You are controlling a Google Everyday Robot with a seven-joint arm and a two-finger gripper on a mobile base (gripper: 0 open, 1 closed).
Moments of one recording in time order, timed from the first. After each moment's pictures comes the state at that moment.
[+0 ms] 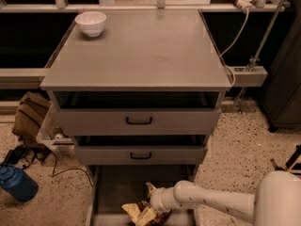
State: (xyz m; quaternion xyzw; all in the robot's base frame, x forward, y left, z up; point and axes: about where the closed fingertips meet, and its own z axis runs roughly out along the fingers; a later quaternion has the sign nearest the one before) arm 0.477 0.031 0.250 -0.55 0.72 0.29 0.31
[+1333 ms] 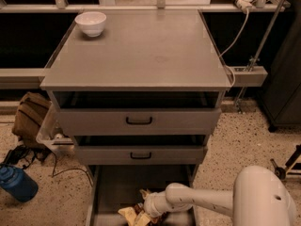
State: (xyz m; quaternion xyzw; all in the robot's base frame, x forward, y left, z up) arm 0.462 0.059 0.202 -0.55 0.73 0.32 0.26
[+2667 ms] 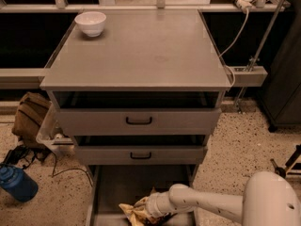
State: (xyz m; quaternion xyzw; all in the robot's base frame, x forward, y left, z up) arm 0.460 0.056 0.215 -0.54 0.72 0.32 0.28
